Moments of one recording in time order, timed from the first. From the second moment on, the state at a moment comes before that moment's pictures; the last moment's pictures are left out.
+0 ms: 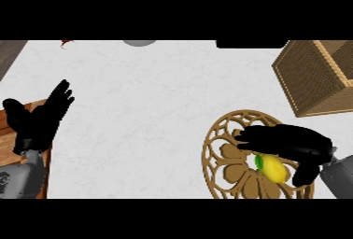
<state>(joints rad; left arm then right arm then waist) -0.18 0.33 0.08 -1.41 0.14 0.00 0.22 -0.29 -0.68 0.45 -1.42 0.71 0.39 -0.75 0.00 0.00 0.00</state>
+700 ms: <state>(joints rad) -0.23 0.32 0.11 -1.37 0.11 -0.02 0.22 -0.29 -0.63 0.50 -1.38 0.92 0.29 -0.83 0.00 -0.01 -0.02</state>
